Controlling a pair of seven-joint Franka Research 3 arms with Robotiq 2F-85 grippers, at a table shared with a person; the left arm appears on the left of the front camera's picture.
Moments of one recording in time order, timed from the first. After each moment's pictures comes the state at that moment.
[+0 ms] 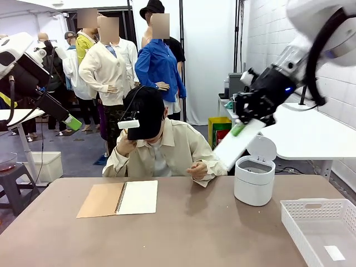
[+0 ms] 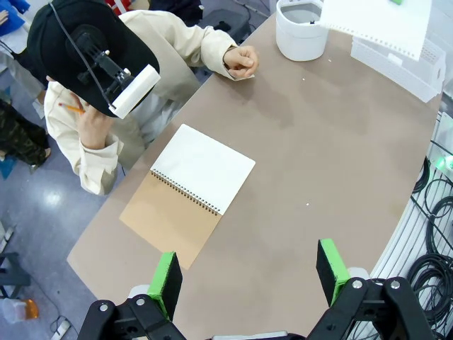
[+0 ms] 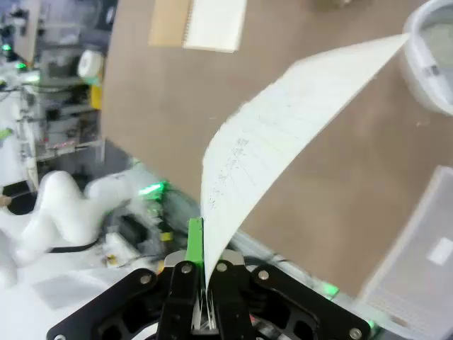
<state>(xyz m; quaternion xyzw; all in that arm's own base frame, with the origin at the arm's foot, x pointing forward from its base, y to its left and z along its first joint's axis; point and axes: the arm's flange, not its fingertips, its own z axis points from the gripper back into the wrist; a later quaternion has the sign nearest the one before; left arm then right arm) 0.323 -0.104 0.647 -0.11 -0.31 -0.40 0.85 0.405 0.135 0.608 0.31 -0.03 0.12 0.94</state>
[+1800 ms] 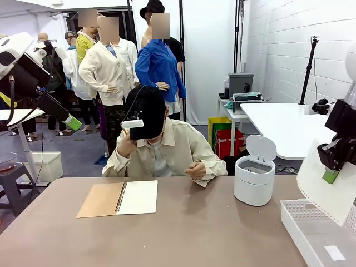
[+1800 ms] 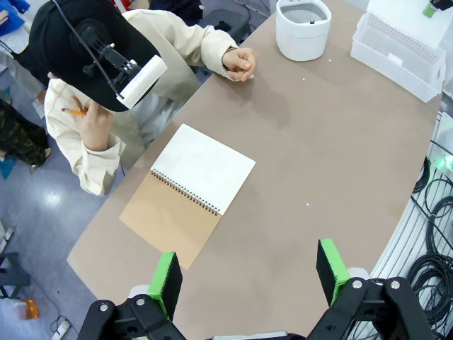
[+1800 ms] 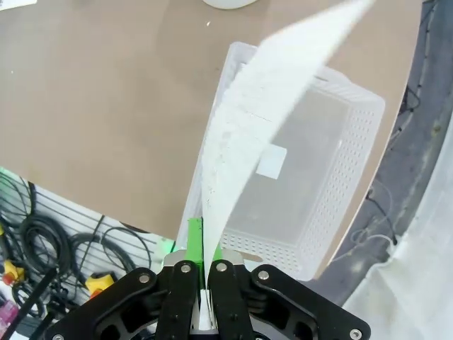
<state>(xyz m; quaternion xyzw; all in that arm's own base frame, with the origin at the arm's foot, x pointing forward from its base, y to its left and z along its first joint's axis) 0.323 -0.104 0.647 -0.11 -0.31 -0.40 0.85 0.315 0.017 0.547 0.06 -0.07 0.14 0.99</state>
